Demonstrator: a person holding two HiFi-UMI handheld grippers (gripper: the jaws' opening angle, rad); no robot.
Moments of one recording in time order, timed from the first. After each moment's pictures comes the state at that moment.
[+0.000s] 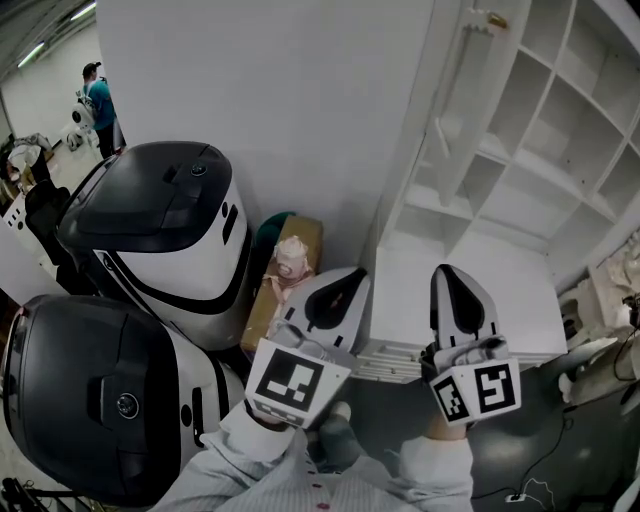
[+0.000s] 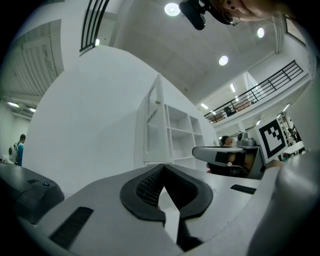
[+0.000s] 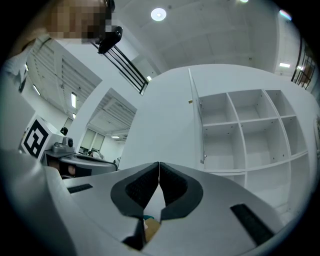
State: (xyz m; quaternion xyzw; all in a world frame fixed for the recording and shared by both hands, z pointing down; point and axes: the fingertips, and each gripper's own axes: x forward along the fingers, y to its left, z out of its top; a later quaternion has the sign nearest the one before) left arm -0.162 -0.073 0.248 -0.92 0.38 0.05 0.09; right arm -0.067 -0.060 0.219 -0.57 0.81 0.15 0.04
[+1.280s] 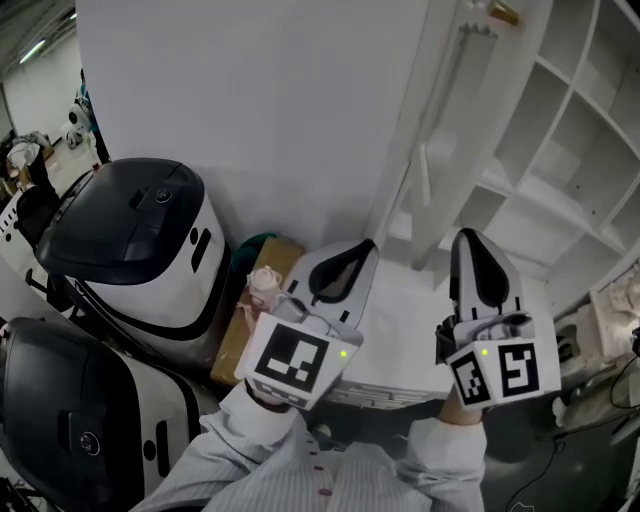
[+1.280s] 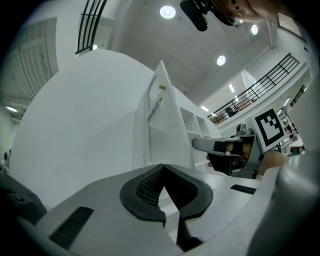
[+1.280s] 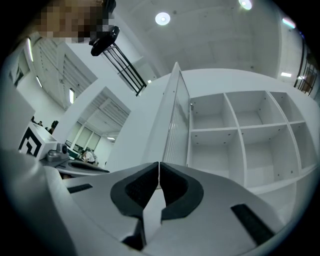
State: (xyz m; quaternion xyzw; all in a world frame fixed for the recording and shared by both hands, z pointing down) left arm -0.073 -0.212 0.201 -0.91 0.39 0.08 0.12; right arm 0.024 -0.196 0.150 -0.58 0.79 0.20 0.05
